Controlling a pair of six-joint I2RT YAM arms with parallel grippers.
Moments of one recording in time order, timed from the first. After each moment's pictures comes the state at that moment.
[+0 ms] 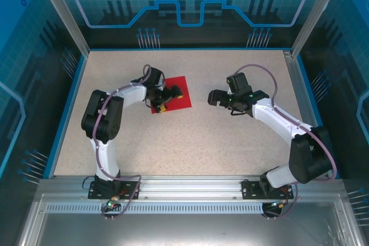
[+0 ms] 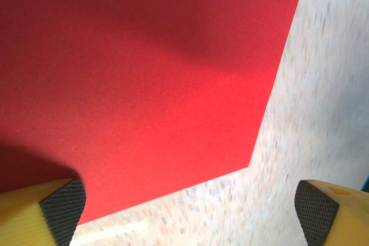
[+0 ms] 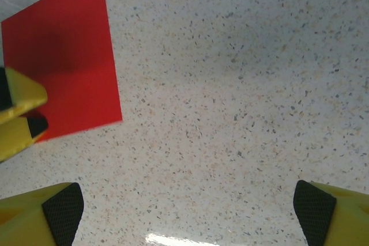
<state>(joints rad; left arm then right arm) -0.30 1.96 1.24 -0.38 0.45 -0.85 0.40 1.47 1.02 -0.49 -0.05 0.58</state>
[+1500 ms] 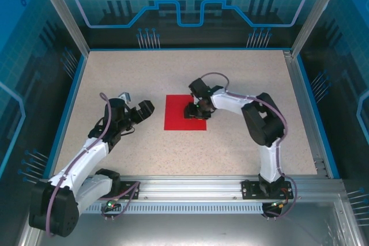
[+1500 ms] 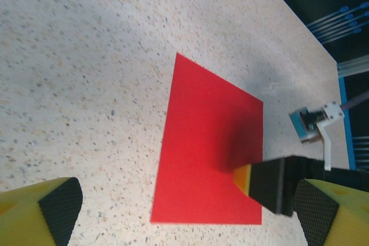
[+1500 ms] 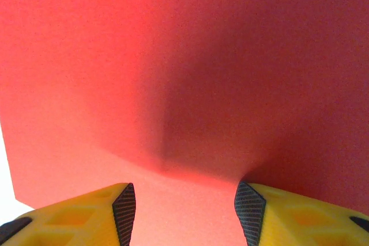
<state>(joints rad) -0.19 0.96 0.51 -0.15 0.21 -0.78 0.61 1.97 1.29 -0.58 -0.21 0.58</state>
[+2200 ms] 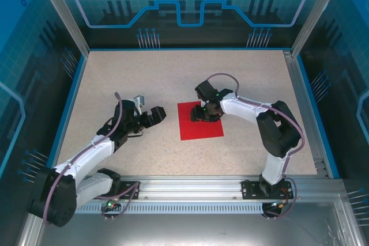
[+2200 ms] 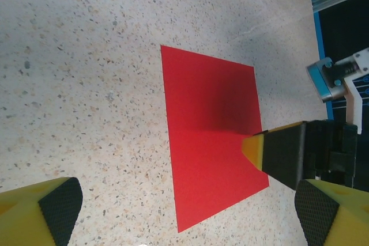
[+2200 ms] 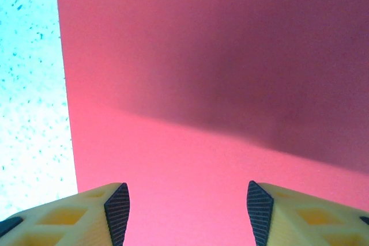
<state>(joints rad) -0.30 1.07 0.49 -0.05 0.33 -0.77 0.62 1.83 1.21 -0.62 -0.12 0.60</state>
